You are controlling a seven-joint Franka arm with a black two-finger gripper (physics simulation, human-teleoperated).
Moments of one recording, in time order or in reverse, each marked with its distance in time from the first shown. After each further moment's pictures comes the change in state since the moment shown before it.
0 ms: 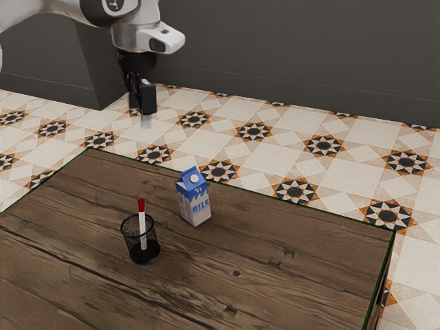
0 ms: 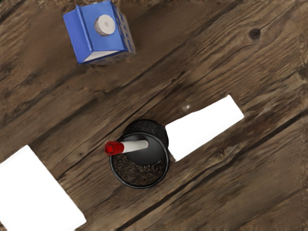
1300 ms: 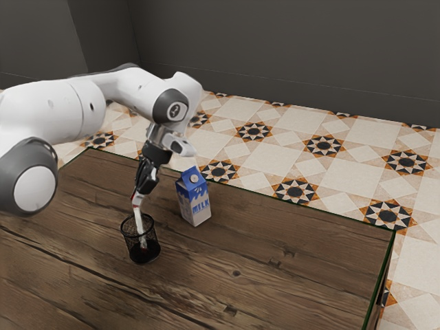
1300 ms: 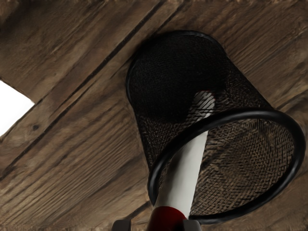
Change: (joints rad) arm -0.021 0.515 0.143 0.057 0.107 -0.049 0.239
